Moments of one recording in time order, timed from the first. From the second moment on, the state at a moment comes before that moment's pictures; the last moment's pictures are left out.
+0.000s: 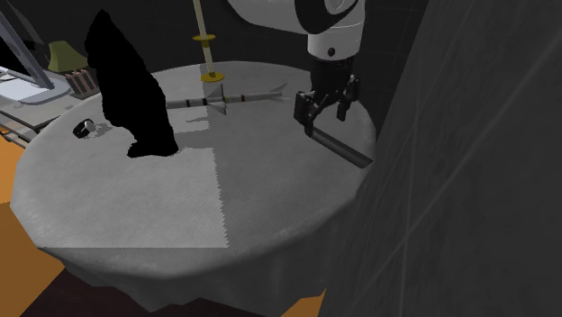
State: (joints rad) arm -0.01 0.29 -0.45 -1.86 0.14 2.21 -1.29
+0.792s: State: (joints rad) arm -0.08 0.52 -0.39 -1.71 0.23 2.26 -1.43
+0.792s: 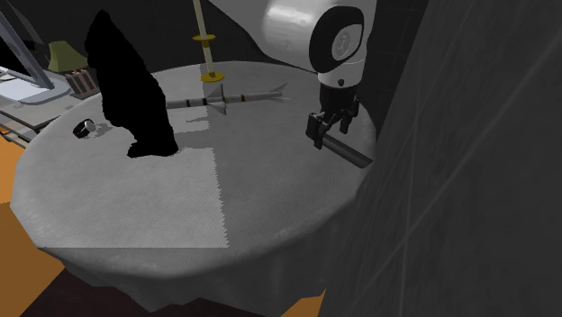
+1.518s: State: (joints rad) arm -0.08 0.52 -0.39 -1.70 0.23 2.26 -1.43
